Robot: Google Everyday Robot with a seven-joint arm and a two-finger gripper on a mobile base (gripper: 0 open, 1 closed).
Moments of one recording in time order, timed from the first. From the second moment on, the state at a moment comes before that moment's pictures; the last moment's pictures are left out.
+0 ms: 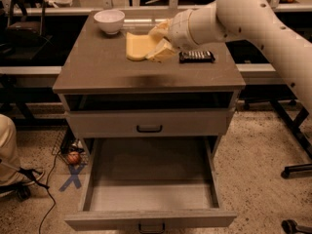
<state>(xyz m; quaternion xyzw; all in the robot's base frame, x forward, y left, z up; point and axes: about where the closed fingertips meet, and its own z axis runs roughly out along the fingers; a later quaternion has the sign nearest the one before) 0.694 -0.003 0.925 -0.65 0.56 0.07 0.51</state>
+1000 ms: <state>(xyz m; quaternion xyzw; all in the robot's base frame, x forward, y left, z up) 0.739 0.072 0.903 -0.63 0.59 0.15 0.48</state>
